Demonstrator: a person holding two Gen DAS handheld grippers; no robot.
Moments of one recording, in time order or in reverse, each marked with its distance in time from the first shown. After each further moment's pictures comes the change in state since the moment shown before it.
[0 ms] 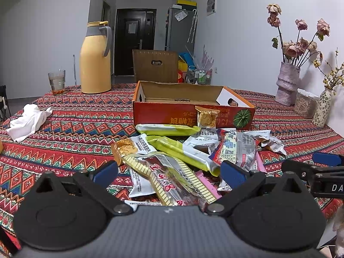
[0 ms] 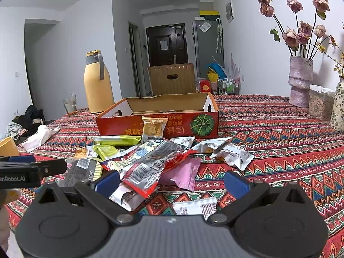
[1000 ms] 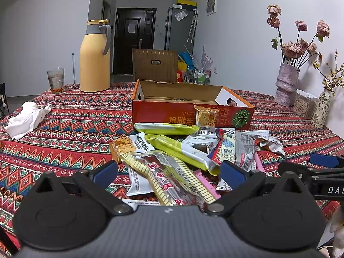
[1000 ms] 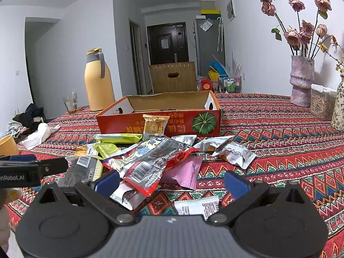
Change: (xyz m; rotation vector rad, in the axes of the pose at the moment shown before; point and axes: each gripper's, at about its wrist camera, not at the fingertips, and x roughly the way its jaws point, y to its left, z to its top) left arm 0.001 0.000 -0.003 -0.006 0.000 -0.008; right arm 0.002 0.003 -0.002 -0.004 0.002 -0.001
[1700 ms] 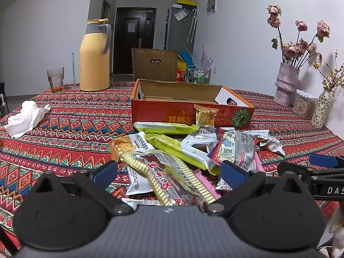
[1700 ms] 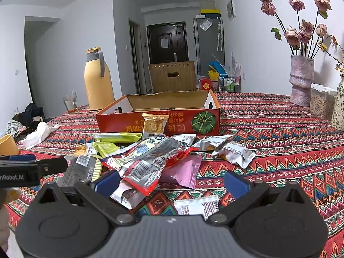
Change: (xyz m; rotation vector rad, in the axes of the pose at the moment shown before) left arm 0.000 0.000 -0.001 -0.002 0.000 -0.002; right arm 0.001 0.001 -0.001 -0.001 0.002 -0.001
